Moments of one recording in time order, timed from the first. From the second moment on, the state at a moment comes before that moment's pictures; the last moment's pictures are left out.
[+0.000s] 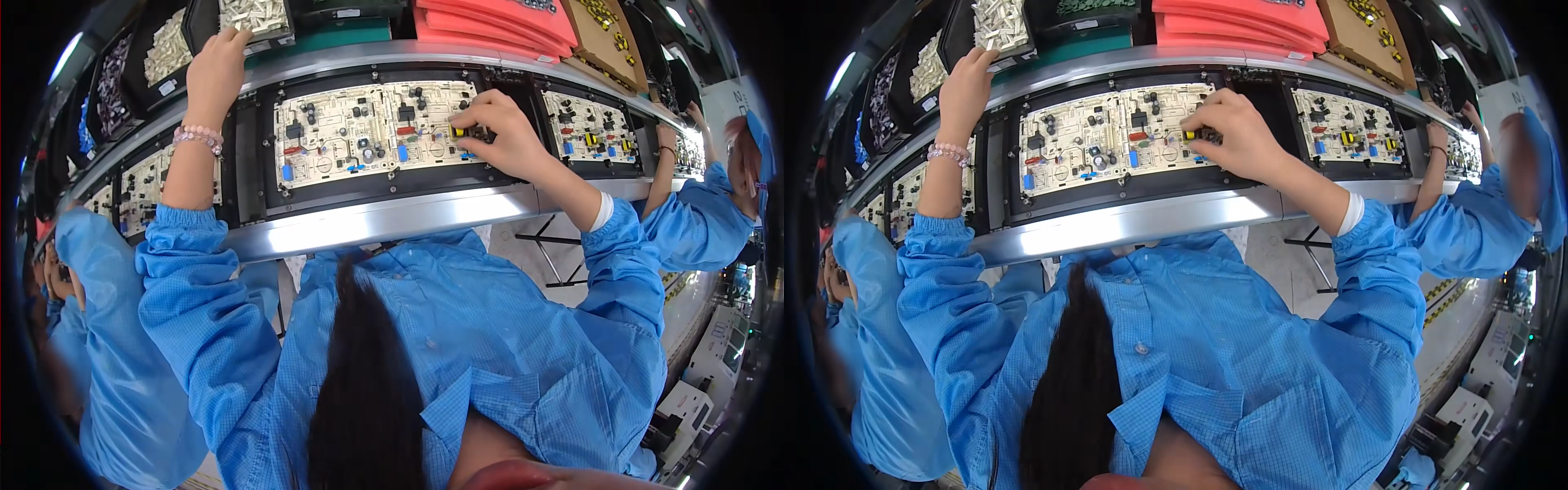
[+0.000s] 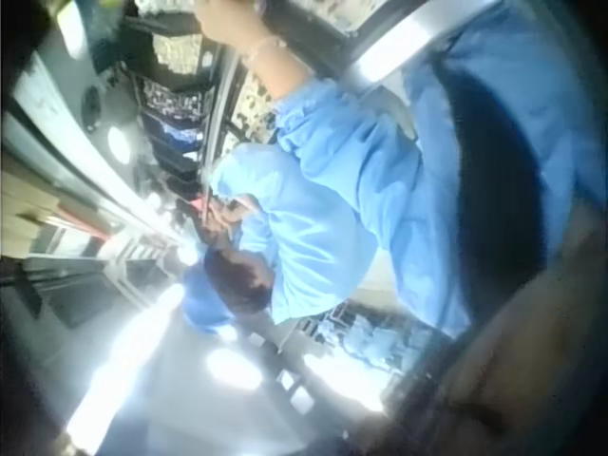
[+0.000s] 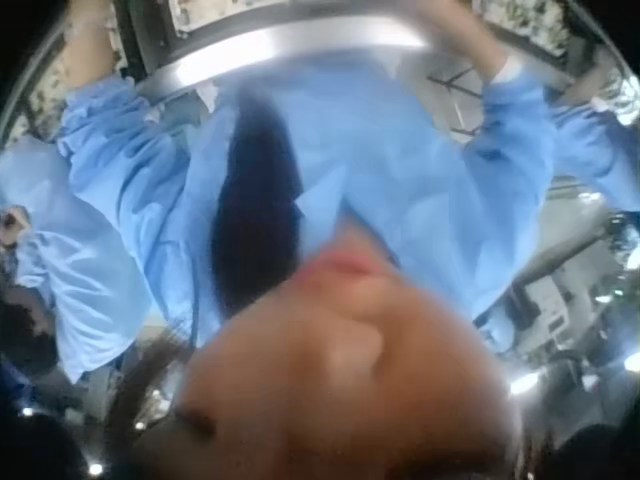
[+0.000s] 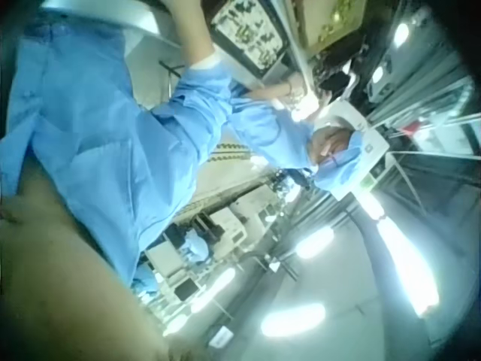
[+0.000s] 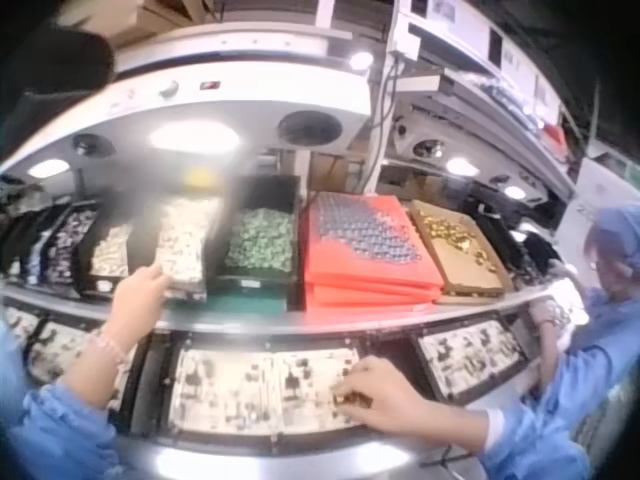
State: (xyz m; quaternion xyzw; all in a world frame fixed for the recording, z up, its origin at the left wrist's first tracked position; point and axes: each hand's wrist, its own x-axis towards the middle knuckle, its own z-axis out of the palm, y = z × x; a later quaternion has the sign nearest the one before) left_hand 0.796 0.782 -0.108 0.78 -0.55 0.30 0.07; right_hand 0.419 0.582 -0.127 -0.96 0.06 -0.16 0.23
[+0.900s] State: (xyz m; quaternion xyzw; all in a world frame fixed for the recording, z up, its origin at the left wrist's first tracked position) left_hand 0.756 0.791 -0.097 0.78 -0.47 0.07 0.40; right_hand 0.410 0.568 -0.136 -0.98 -0.04 -0.19 0.10
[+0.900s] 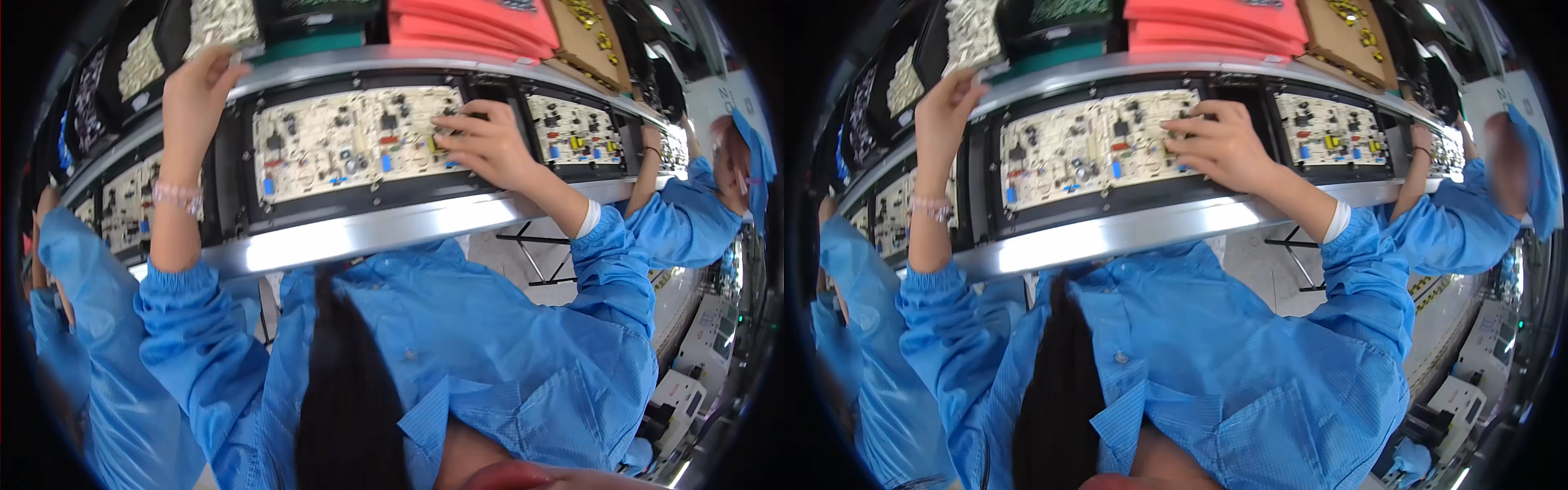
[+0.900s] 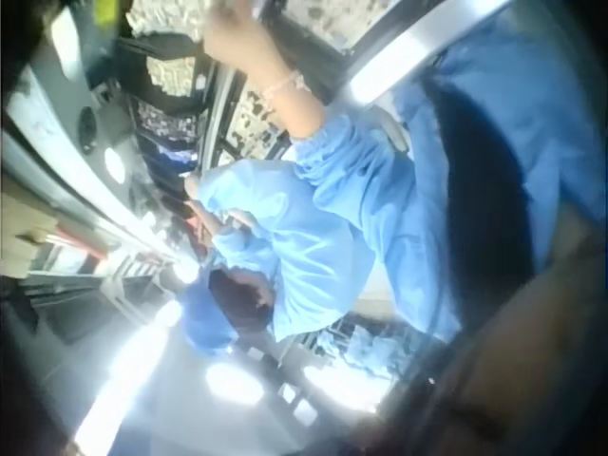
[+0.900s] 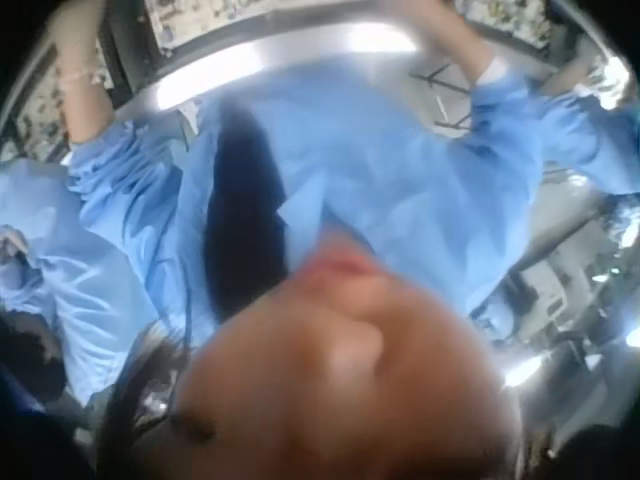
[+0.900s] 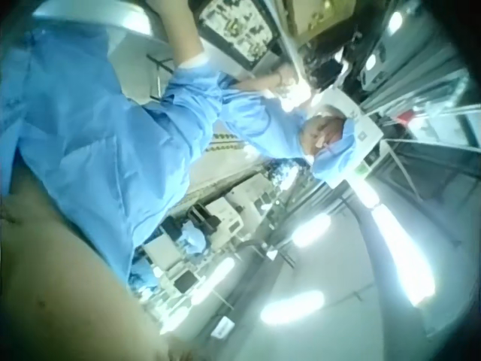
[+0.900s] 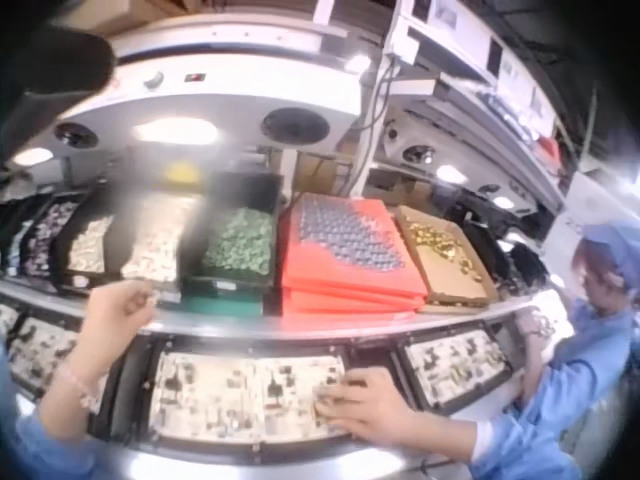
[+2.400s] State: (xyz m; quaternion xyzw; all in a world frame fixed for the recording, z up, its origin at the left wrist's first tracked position) left_hand 0.718 0.812 -0.102 0.90 -0.38 -0.10 0.16; right_hand 0.505 0.515 -0.075 -0.87 -0.06 -0.48 -0.04
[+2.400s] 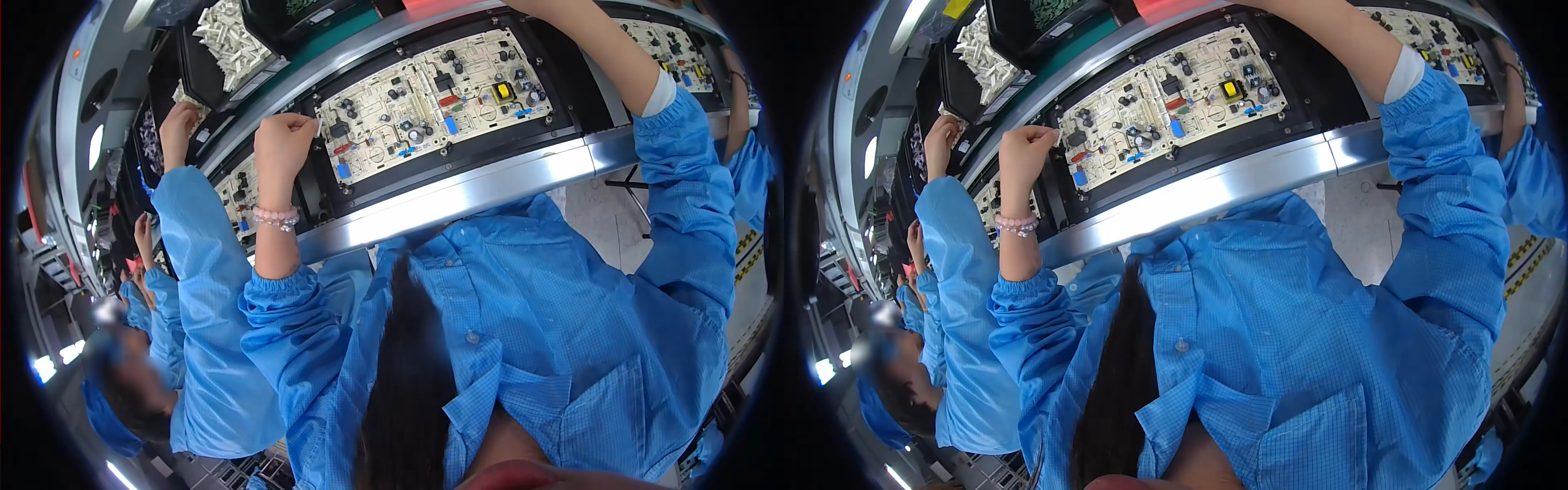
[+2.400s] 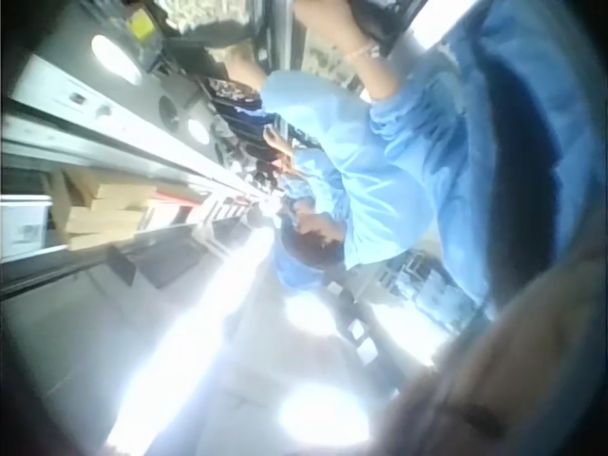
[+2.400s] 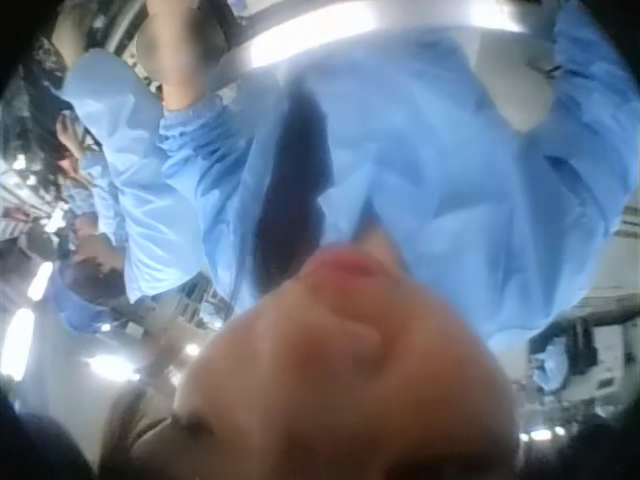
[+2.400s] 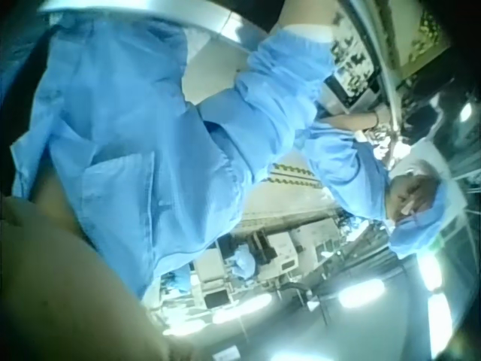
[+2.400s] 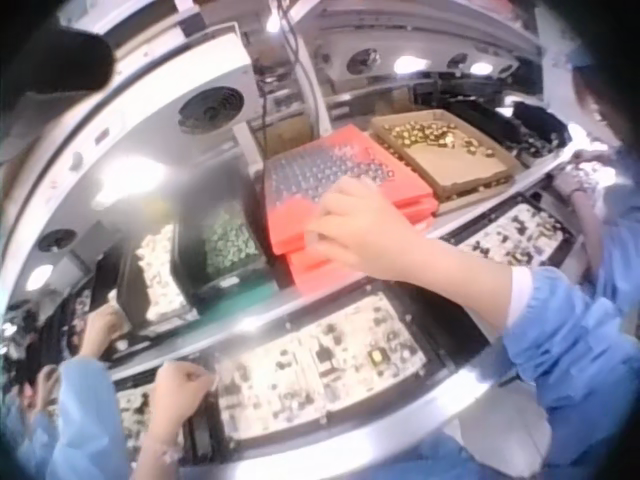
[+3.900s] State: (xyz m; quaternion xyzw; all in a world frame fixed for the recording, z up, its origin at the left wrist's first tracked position) left_hand 0.827 0.662 -0.116 0.82 -0.56 -0.02 0.13; right_hand 0.505 0.598 -0.085 -0.81 0.02 -0.09 0.58
